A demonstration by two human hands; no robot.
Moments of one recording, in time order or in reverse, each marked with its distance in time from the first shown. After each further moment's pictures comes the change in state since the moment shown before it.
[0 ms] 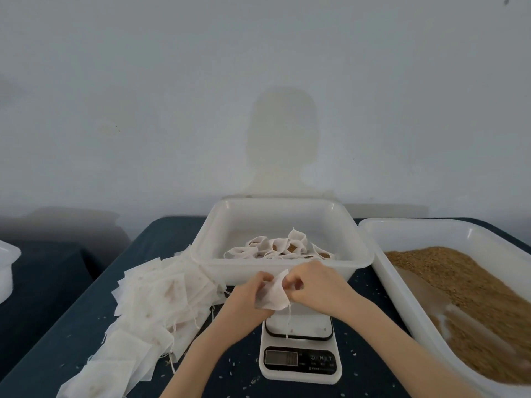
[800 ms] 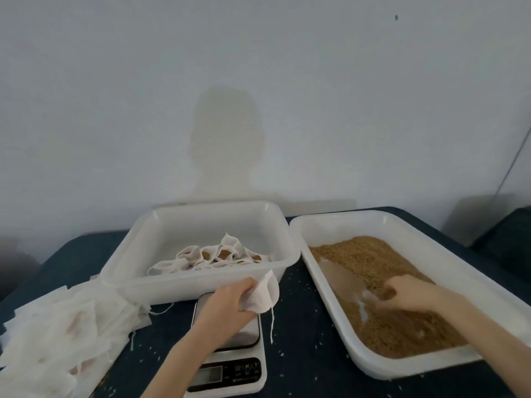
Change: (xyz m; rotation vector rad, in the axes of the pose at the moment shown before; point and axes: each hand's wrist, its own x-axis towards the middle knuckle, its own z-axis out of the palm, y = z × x) left_hand 0.045 0.053 0.069 0.191 -0.106 0.123; right_hand -0.142 0.221 -0.098 -0.221 -0.268 0.710
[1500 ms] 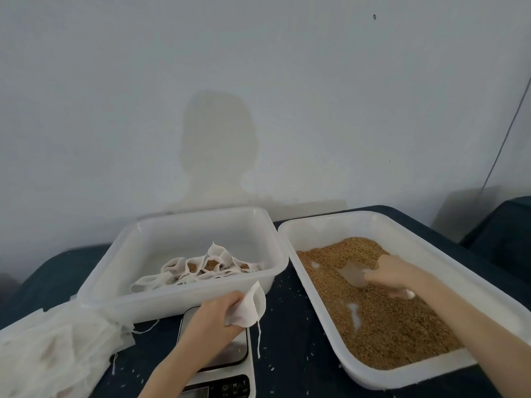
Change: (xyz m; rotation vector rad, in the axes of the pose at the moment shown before) left_hand 0.004 -0.003 0.004 -0.017 -0.013 0.012; right_hand 0.032 0.000 -0.022 0.260 0.109 0.158
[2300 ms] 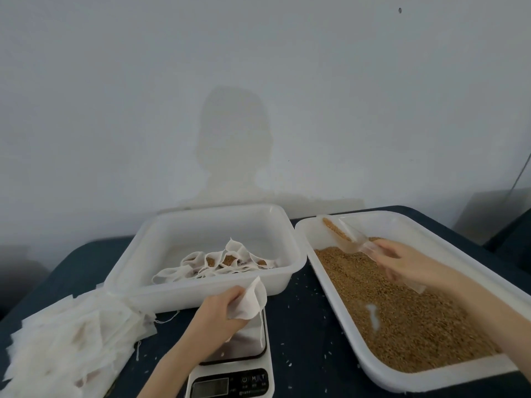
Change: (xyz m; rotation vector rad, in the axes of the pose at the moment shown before) left_hand -0.003 -0.029 -0.009 -0.079 0.022 -0.094; right_hand -0.014 -0.012 -0.010 0.389 0.043 -0.437
